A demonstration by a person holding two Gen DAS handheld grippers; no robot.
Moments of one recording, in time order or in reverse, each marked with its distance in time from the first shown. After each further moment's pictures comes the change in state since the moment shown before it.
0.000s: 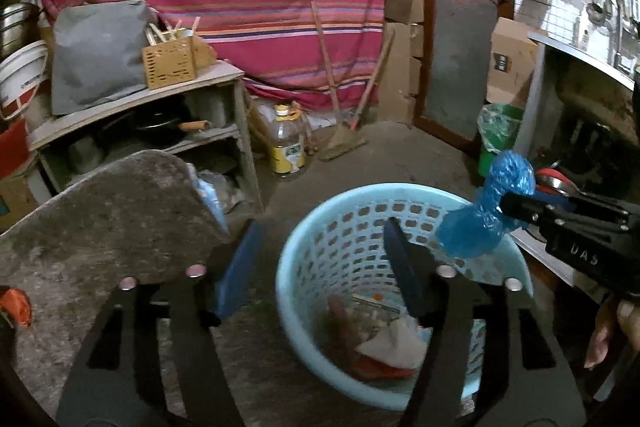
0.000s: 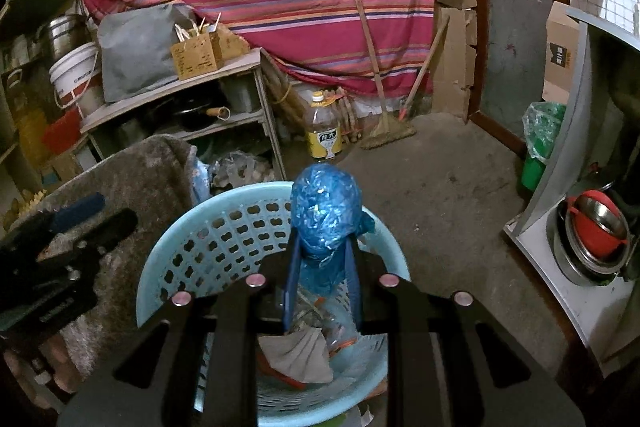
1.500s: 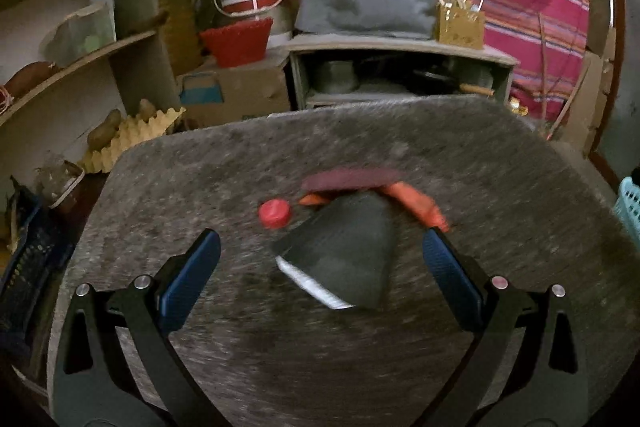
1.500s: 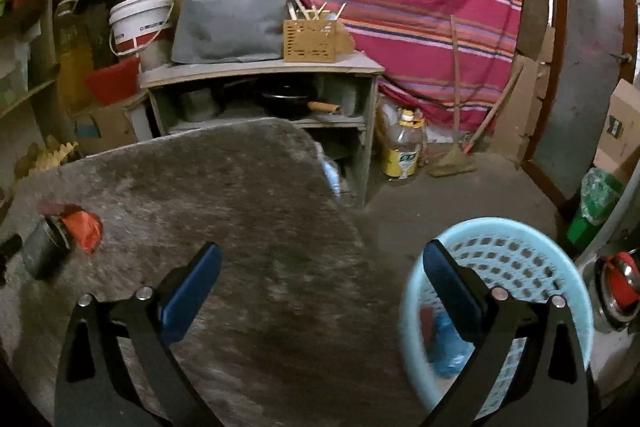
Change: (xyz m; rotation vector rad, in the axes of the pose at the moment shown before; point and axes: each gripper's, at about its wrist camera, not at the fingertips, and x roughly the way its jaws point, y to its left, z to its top) left arm -0.148 0.353 -0.121 -0.309 0.112 0.545; right arm 0.024 0.259 -0.010 -0.200 -0.022 0.075
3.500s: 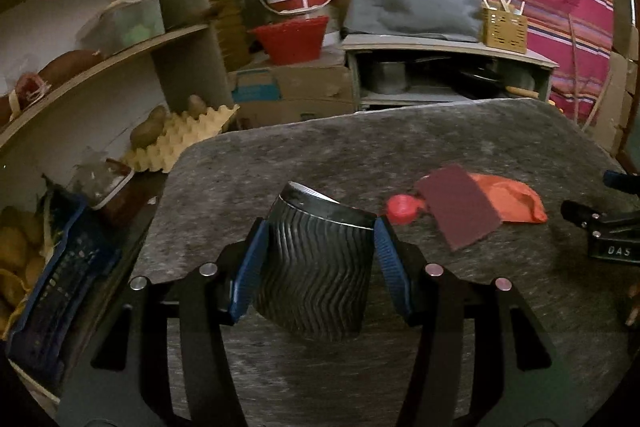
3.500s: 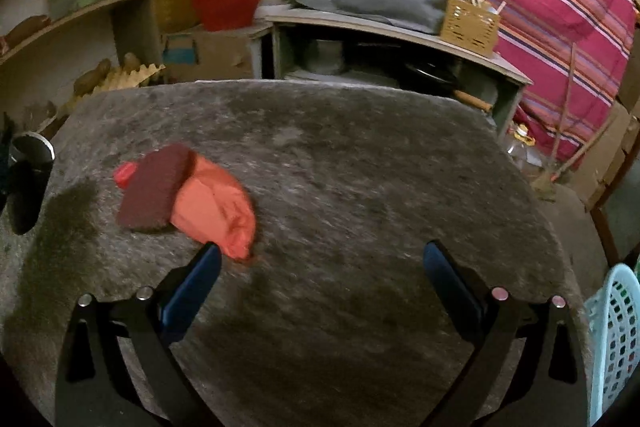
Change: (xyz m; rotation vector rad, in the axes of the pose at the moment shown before) left arm -0.005 0.096 -0.005 -0.017 -0.016 0.114; right arm 0.049 0.214 -0.016 -0.262 0.105 0.217
